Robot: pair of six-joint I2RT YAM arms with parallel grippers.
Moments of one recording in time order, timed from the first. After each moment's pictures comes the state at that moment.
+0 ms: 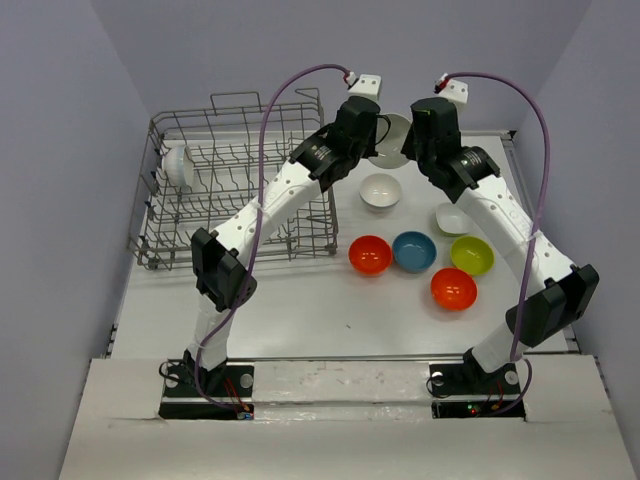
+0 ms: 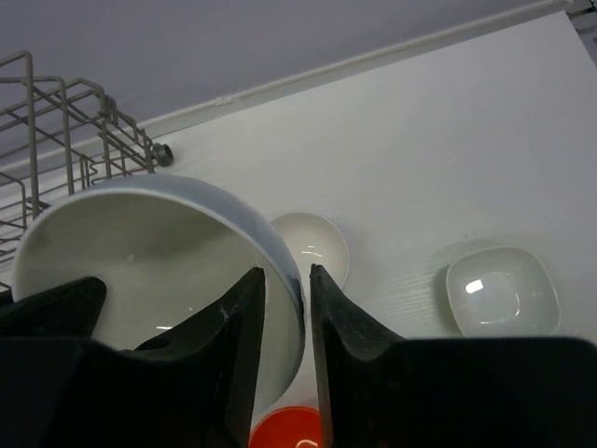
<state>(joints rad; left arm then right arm) -0.78 2.03 2.21 -0.56 -0.40 -0.32 0.48 1.57 1.72 -0.59 0.58 0.46</state>
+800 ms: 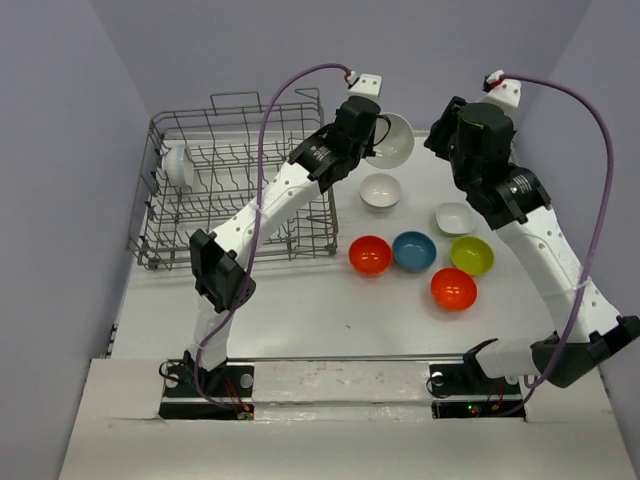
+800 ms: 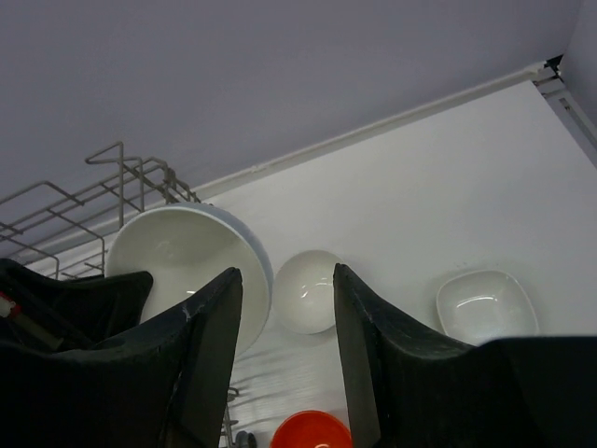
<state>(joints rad) -0.79 2.02 2.21 -0.58 -0.45 -0.27 0.48 1.37 1.68 -0.55 0.60 0.46</state>
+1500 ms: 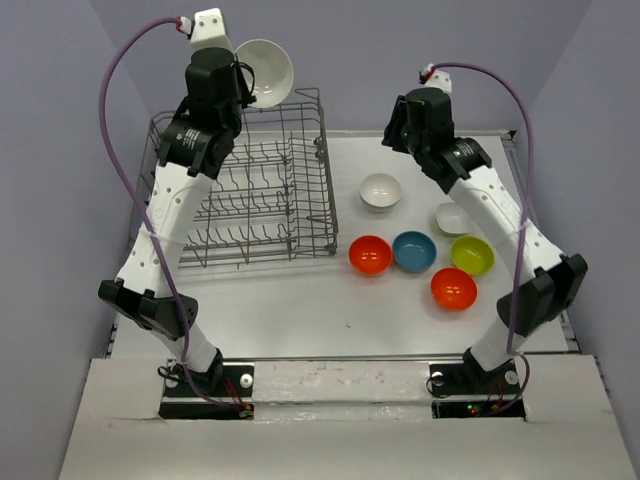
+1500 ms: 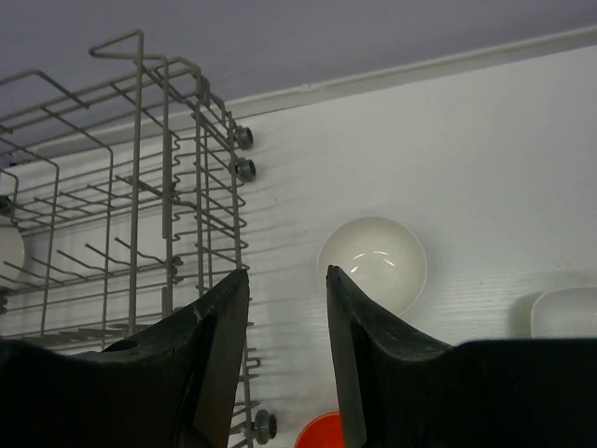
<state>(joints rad) -0.43 1.64 2.11 -0.59 -0.47 -0.25 0.48 1.58 1.78 -0.53 0.42 0.46</state>
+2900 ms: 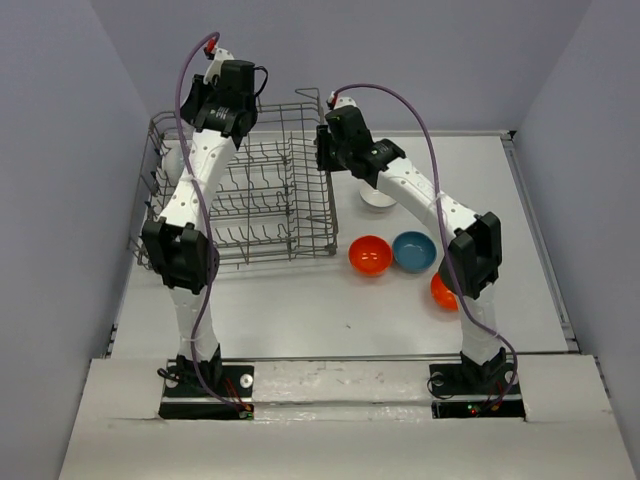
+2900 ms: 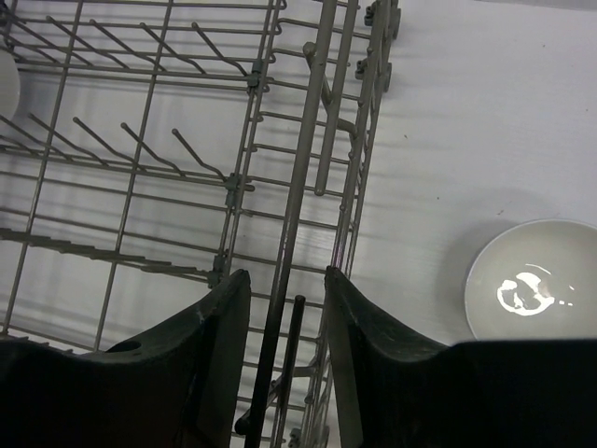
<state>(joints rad) -0.26 1.98 2.20 -0.68 -1.07 0.16 0.65 2.08 2.08 -0.55 0.24 0.37</state>
